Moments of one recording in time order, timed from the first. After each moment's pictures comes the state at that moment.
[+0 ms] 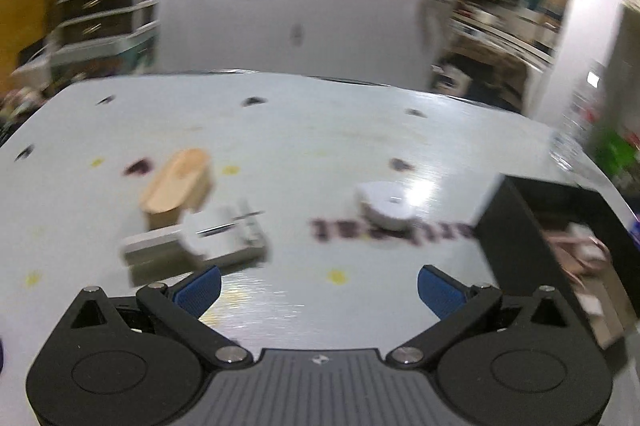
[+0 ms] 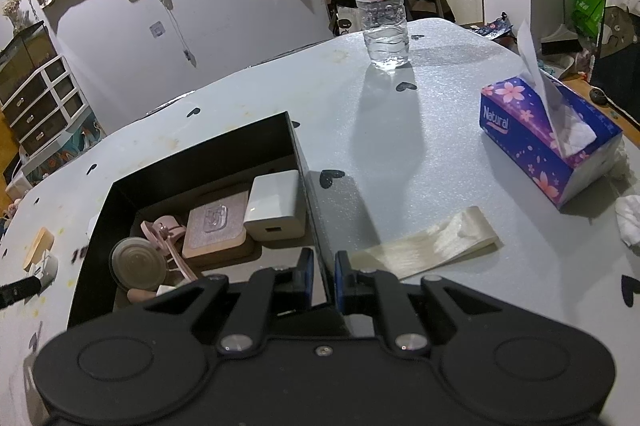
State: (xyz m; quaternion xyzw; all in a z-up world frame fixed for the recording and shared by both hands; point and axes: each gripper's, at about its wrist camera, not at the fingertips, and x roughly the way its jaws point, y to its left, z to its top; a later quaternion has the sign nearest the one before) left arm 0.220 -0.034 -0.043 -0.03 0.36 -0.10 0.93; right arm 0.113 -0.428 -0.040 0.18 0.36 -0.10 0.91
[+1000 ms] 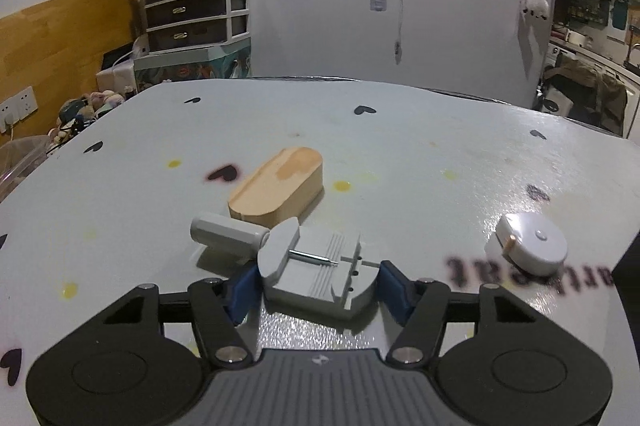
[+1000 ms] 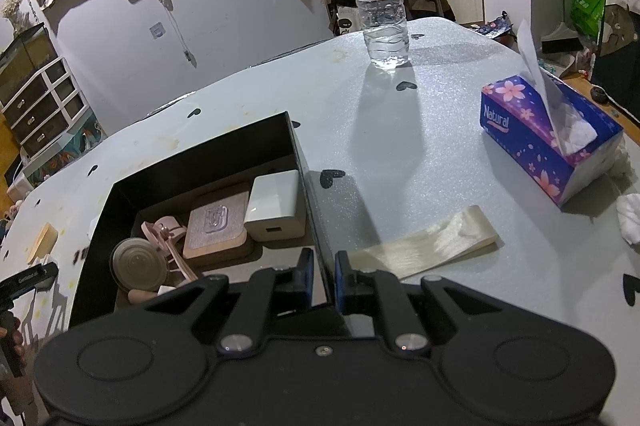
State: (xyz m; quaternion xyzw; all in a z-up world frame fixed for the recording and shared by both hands) left arm 0.263 -0.024 -0.076 0.00 0.33 0.04 0.94; right arm 0.112 -0.430 -0.040 0.18 0.36 -0.10 0.91
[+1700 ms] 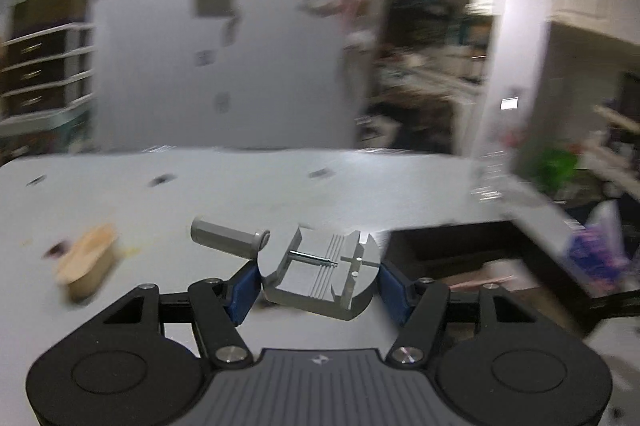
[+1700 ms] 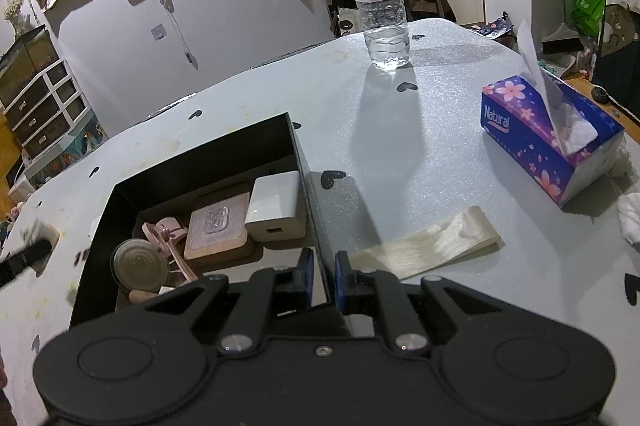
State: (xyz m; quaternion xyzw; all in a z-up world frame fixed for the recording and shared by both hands) left arm 0.200 -0.109 -0.013 -0.01 0.25 -0.23 0.94; right arm 0.111 -0.431 -0.041 0.19 0.35 -0.10 0.91
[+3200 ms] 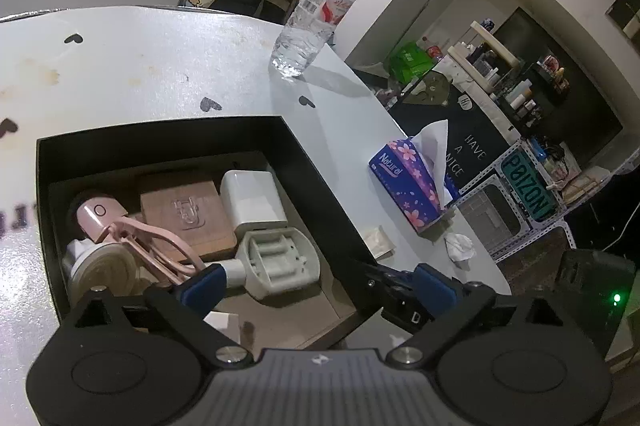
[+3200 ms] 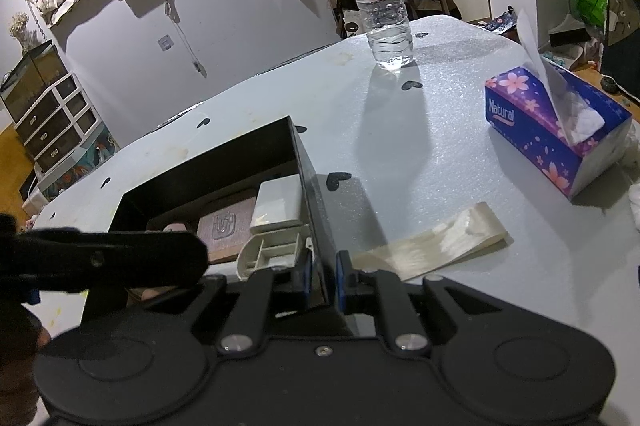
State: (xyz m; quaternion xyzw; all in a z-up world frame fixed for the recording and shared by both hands) left arm 0.218 -0.264 -0.025 -0.07 0.46 -0.43 0.77; right arm 0.107 -0.438 -0.047 0.21 0.34 -0.08 0.91
